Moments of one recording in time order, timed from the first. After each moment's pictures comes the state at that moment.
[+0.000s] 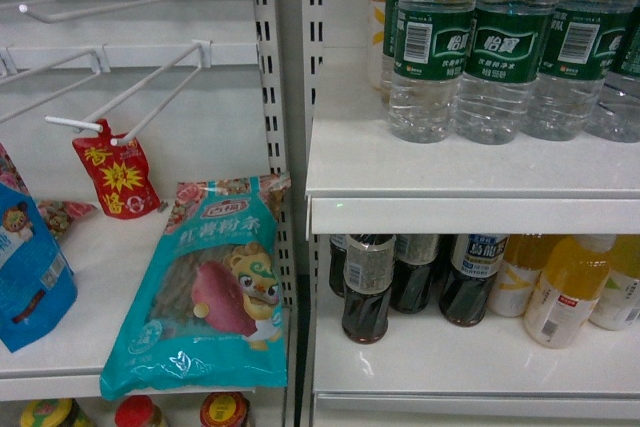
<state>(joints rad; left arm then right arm) 0.00 0.01 0.01 0.00 0.00 0.00 0.03 0.46 0.35 -0.04 0.10 0.19</state>
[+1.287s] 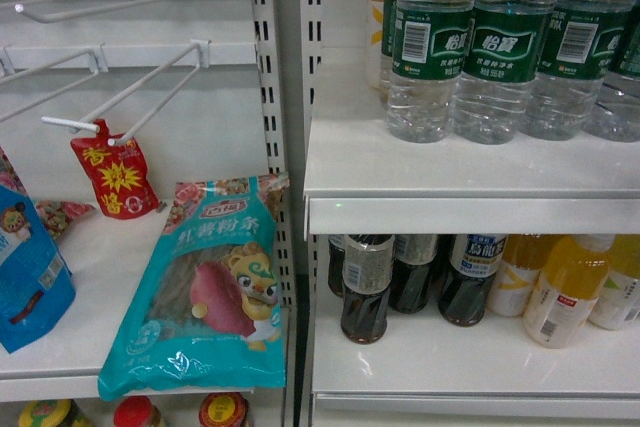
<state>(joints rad) 0.00 0.01 0.01 0.00 0.00 0.00 -0.02 1.20 0.63 0.34 -0.19 0.12</state>
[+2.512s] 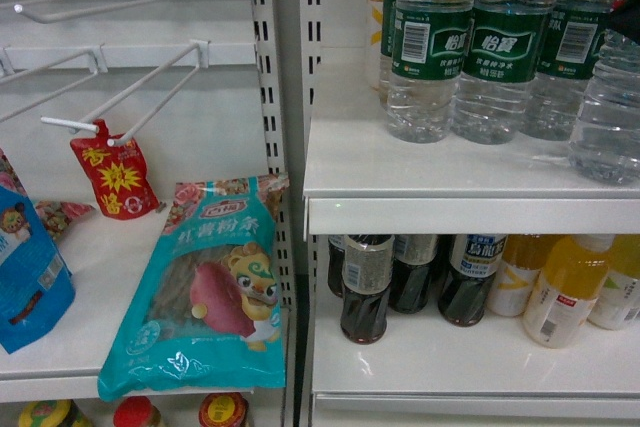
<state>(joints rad) 0.00 0.01 0.01 0.00 0.00 0.00 0.07 1.59 0.91 0.38 0.00 0.19</state>
